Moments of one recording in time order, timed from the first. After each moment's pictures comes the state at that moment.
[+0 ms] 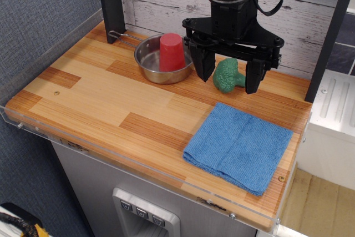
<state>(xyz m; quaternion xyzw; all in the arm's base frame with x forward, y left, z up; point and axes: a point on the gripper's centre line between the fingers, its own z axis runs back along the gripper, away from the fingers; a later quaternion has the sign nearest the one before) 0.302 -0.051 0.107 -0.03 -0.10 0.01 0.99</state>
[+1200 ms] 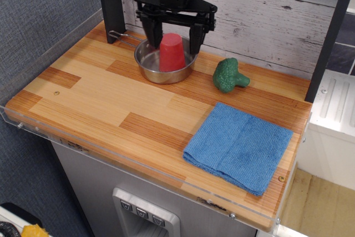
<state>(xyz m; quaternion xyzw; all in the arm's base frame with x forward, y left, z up) 0.355 0.047 0.088 0.02 -0.08 0.09 0.99</state>
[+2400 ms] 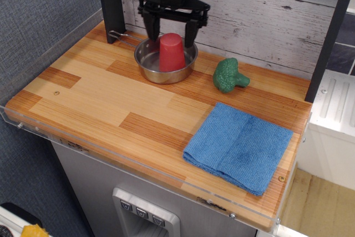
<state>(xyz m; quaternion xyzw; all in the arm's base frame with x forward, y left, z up) 0.396 0.083 0.061 0.05 -0.07 0.13 0.99</state>
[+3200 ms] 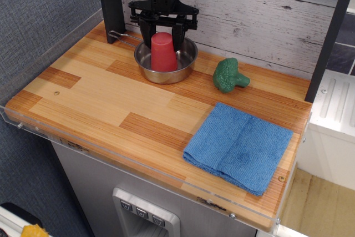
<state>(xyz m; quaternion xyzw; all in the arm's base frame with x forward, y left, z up) 0.400 0.097 0.044 0.02 -0.05 0.15 0.99</state>
